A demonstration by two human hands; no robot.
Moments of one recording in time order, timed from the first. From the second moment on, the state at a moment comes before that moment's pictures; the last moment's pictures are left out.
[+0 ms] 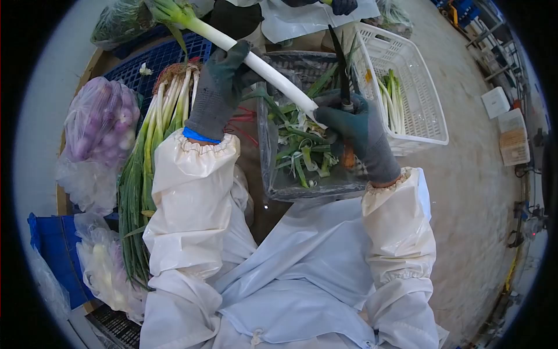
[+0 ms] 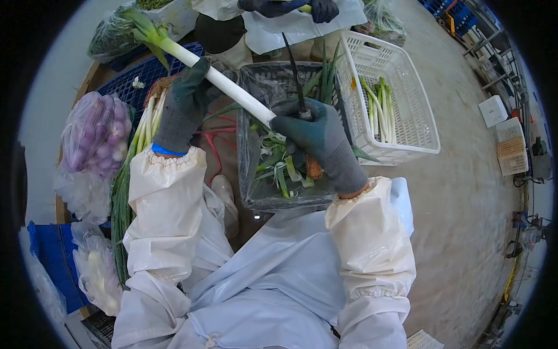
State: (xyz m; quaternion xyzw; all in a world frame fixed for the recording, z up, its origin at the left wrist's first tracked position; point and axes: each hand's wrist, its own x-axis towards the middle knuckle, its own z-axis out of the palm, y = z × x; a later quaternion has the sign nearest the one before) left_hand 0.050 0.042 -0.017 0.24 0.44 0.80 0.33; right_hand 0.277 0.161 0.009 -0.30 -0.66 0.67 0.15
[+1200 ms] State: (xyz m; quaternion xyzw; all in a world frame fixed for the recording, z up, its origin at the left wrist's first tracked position) left_hand 0.010 0.031 -0.015 0.26 0.17 0.84 0.45; right_hand 0.274 0.182 -0.031 -0.32 -0.77 0.49 0.27
